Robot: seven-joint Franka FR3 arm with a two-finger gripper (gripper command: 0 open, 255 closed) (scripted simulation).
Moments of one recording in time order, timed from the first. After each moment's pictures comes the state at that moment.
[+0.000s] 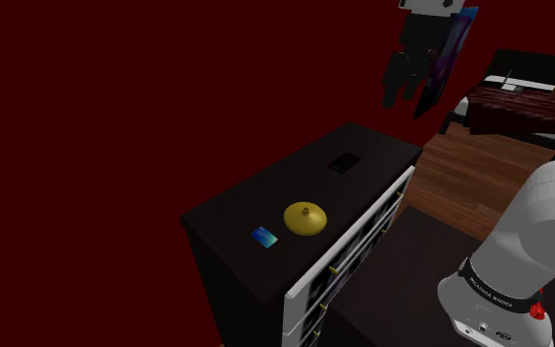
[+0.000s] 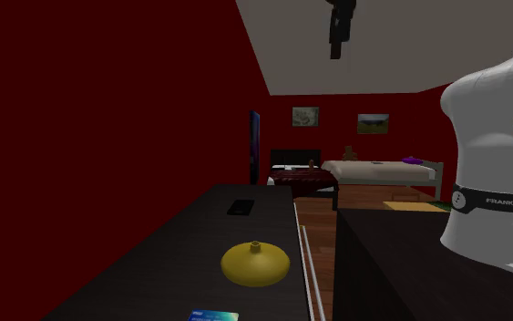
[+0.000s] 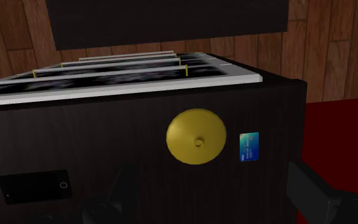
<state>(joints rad) 0.01 -0.78 -0.05 -2.37 0.02 1.63 0.04</state>
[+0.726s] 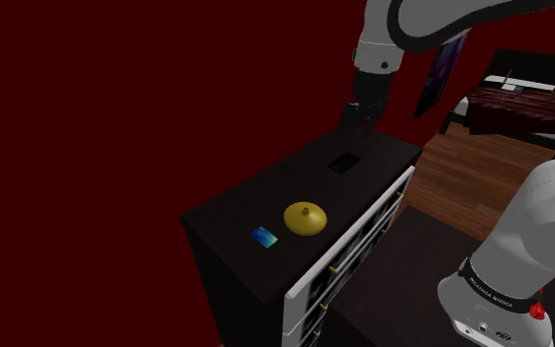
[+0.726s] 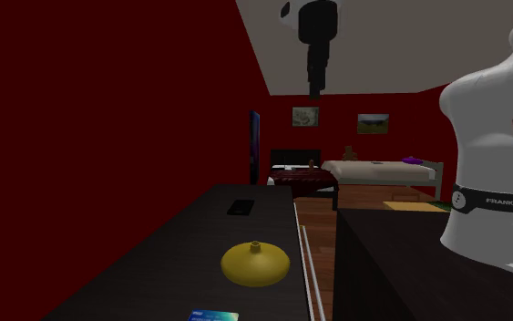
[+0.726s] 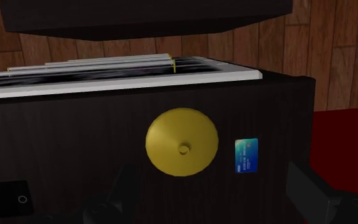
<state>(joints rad) 0.05 -0.58 0.02 -2.48 0.06 1.90 0.10</state>
